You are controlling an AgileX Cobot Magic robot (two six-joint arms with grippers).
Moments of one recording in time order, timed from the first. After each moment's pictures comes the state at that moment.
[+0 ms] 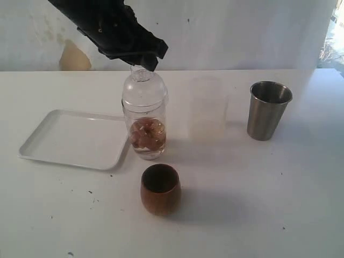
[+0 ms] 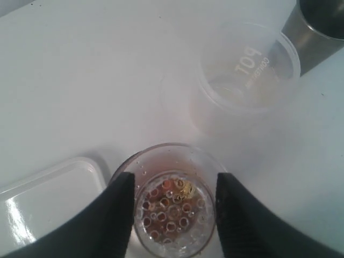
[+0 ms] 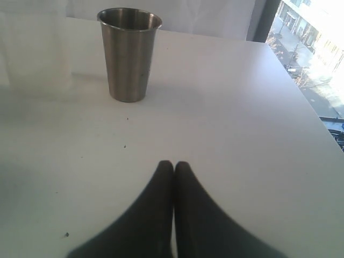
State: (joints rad) left arm -0.56 1.82 -1.72 -0.14 0.90 0.13; right arm -0.13 0.01 -0.01 0.03 0.36 -0.13
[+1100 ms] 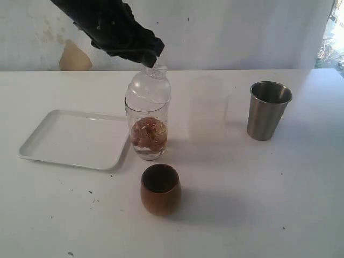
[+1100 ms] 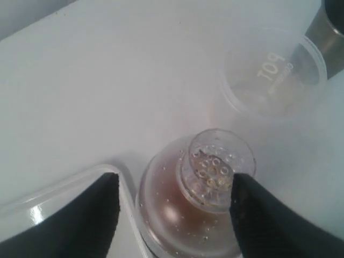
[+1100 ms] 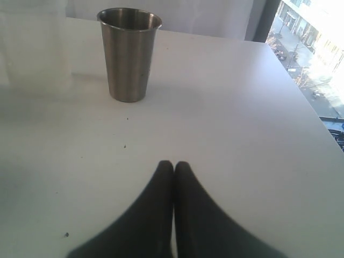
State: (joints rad) left arm -0.56 1.83 -1.75 -0.07 0.89 0.11; right arm -0.13 0.01 -0.01 0.03 0.36 -0.13
